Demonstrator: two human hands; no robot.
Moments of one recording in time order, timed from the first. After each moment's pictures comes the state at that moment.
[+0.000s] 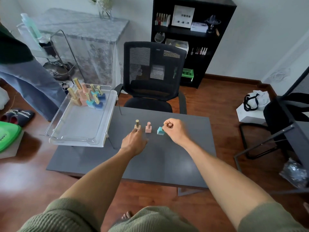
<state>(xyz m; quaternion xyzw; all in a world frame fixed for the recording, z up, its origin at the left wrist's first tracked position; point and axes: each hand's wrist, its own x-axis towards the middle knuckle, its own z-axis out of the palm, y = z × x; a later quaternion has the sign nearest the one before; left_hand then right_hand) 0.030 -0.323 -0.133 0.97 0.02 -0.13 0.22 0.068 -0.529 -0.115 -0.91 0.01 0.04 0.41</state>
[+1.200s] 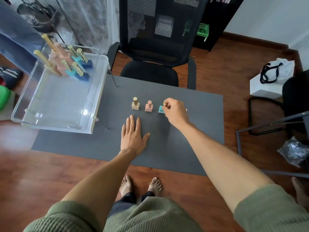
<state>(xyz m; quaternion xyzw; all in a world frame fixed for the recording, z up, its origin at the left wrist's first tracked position) 0.004 -0.334 -0.247 0.97 0.05 -0.15 0.16 0.114 -0.516 -0.173 -0.94 0.03 0.10 0.33</state>
